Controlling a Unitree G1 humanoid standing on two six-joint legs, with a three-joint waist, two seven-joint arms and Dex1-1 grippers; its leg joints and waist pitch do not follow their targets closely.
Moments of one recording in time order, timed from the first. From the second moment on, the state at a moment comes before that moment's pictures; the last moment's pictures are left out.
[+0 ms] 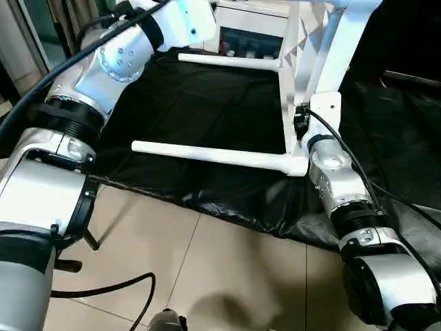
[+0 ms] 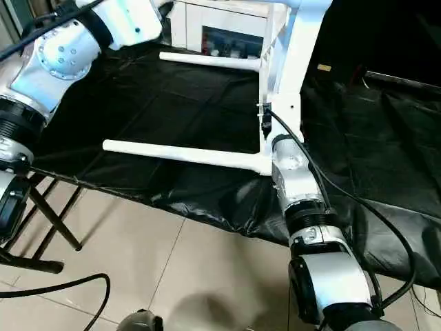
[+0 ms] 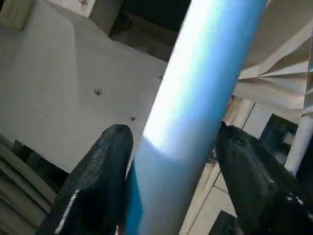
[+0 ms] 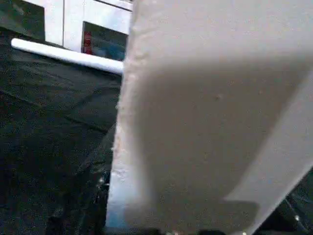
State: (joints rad) left arm -1.30 0.48 -0.27 0.95 0.45 -0.52 -0.20; right arm -0.81 -0.16 -0.07 0.83 -0.03 0.01 -0.12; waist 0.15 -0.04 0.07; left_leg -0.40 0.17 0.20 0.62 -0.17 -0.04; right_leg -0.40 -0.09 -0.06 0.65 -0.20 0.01
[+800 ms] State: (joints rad) left arm -1.33 0.42 -0.07 0.90 0.20 -0.38 -0.34; right arm -1.11 -0.53 -0.02 0.93 -0.08 -0.06 0.26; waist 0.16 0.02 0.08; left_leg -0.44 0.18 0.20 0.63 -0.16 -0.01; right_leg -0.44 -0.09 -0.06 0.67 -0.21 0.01
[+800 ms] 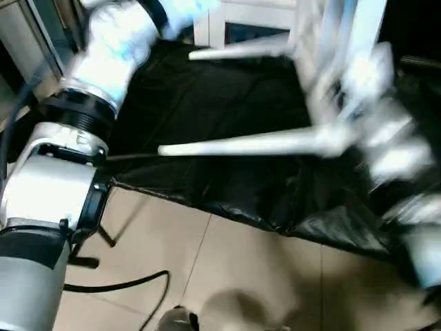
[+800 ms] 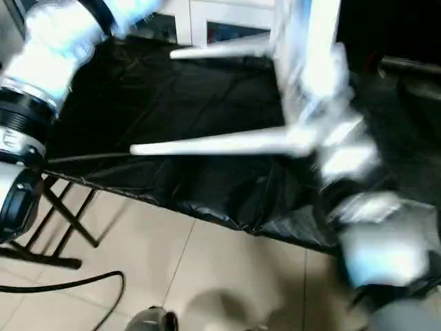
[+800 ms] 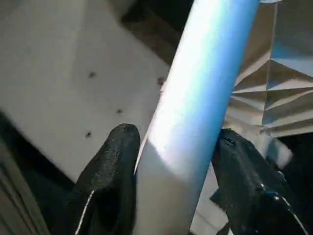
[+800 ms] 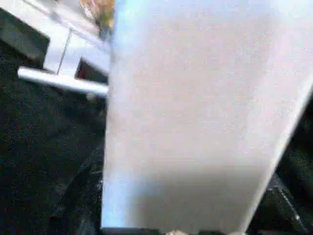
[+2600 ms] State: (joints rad) left arm -1.03 0.41 0.14 0.66 -0.07 -0.18 -0.41; right arm -1.15 -0.65 -0.60 0.93 0.56 -0.05 0.75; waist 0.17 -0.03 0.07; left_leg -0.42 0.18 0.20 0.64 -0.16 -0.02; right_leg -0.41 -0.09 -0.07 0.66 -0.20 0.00
